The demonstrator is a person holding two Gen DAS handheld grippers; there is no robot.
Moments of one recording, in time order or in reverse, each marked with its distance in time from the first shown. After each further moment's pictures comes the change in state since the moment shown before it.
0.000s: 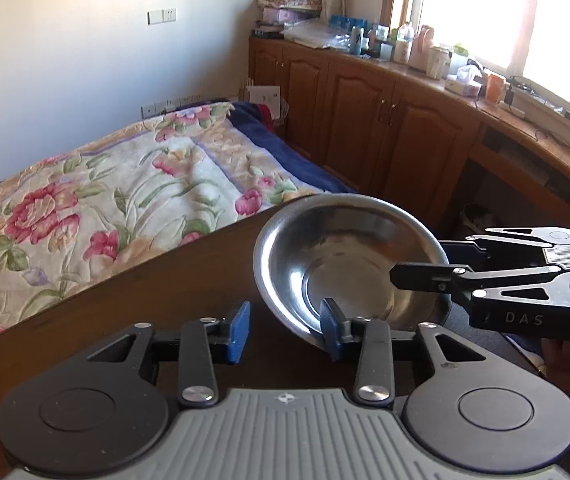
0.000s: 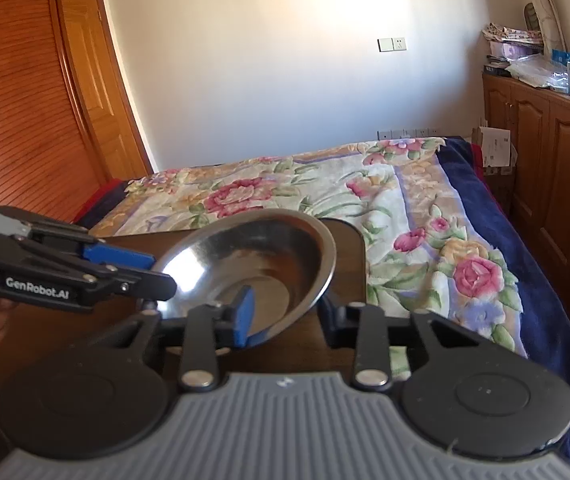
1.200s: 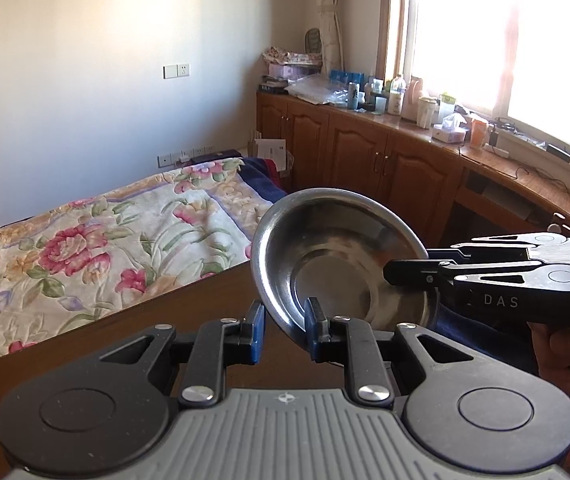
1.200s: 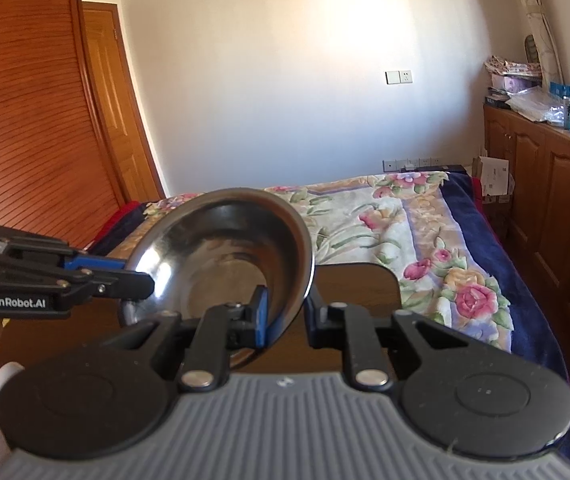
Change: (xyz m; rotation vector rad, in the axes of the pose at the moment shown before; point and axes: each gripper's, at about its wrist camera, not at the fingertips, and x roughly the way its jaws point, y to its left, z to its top) left arm -0.127 -0.019 -0.017 0.010 -0.164 0.038; right arm -0.066 0.050 0.023 -0.028 -0.067 -0.003
